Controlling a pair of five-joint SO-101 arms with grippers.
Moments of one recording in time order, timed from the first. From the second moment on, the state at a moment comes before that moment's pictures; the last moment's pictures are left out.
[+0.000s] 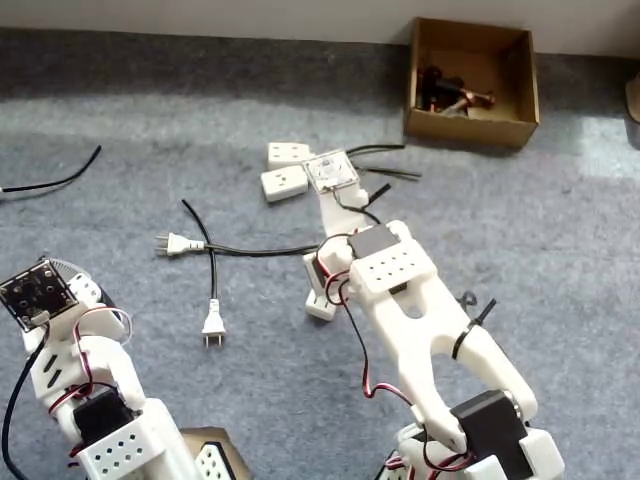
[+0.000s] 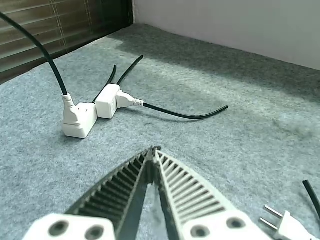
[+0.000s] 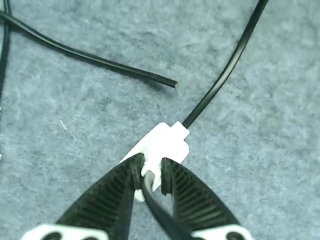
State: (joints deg) left arm -38.1 -103.7 95.3 32.6 4.7; right arm -32.3 -8.0 35.2 55.5 -1.4
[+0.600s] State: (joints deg) left arm -38.1 -103.7 95.3 32.6 4.7; right arm -33.1 -8.0 35.3 53.4 -1.0
